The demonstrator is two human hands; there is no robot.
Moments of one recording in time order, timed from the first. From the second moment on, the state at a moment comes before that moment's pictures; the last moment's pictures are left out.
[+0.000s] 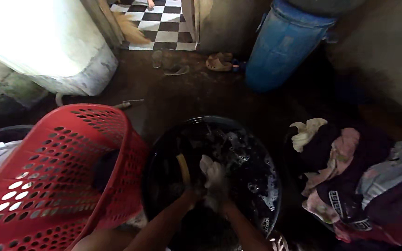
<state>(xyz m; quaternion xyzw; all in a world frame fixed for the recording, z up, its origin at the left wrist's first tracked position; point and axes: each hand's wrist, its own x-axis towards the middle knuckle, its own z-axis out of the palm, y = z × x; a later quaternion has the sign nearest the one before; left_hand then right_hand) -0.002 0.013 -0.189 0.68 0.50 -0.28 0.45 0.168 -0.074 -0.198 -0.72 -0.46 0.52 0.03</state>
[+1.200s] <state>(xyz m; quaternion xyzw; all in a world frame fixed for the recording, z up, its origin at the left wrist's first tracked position) 0.026 0.082 -0.086 0.77 0.49 -0.06 0.40 0.209 0.009 -0.102 -0.80 -0.49 0.32 0.10</state>
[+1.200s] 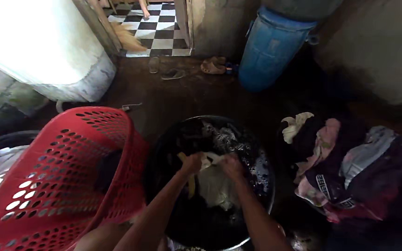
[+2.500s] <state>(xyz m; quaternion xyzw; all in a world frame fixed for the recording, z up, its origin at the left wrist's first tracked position) 0.059 0.086 0.128 0.57 0.21 0.48 0.64 0.242 -0.037 -0.065 -0.65 -0.50 0.50 0.28</state>
